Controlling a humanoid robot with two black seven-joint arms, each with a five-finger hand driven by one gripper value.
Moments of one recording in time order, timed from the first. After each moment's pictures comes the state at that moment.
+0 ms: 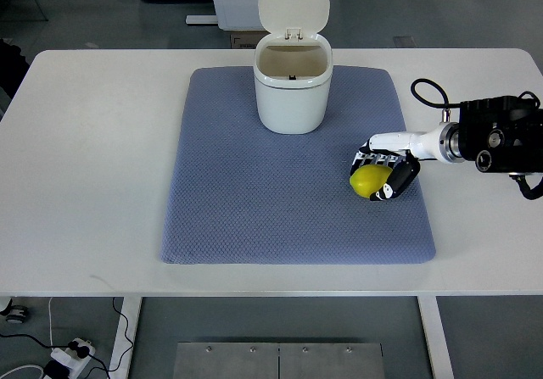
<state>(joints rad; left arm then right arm) -0.01 0.00 -0.10 -0.16 0.00 0.21 -0.12 1.73 -0.33 -0.99 1.27 -0.36 -0.03 0.24</state>
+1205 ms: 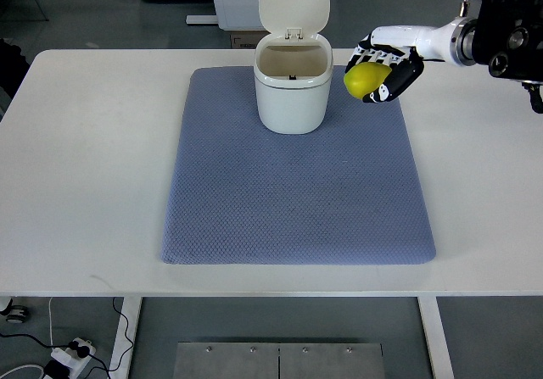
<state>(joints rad) -0.01 0.00 -0.10 -0.16 0.00 0.21 -0.12 1.96 -0.33 -0.96 1.16 -0.24 0.00 0.24</state>
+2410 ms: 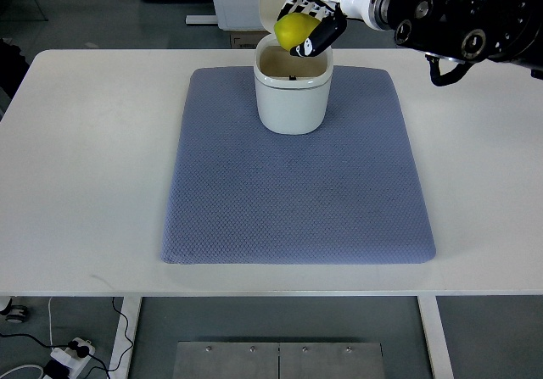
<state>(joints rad) -0.01 0.00 -0.10 -0.16 0.00 0.21 -0.12 1.87 -0.06 -0.89 0.84 -0.05 -0.04 0.20</state>
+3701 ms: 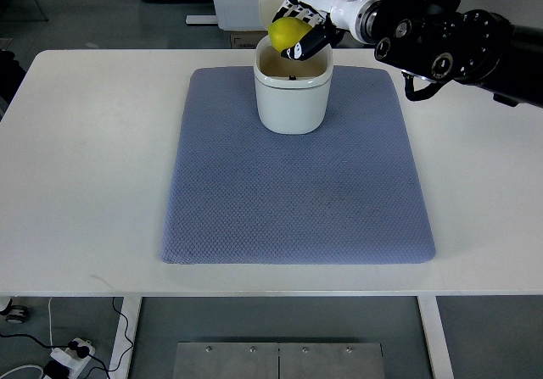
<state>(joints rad) -0.01 0.00 -0.10 -0.16 0.00 0.21 -0.12 1.74 0.00 -0.82 0.69 -0.04 -0.06 0.19</state>
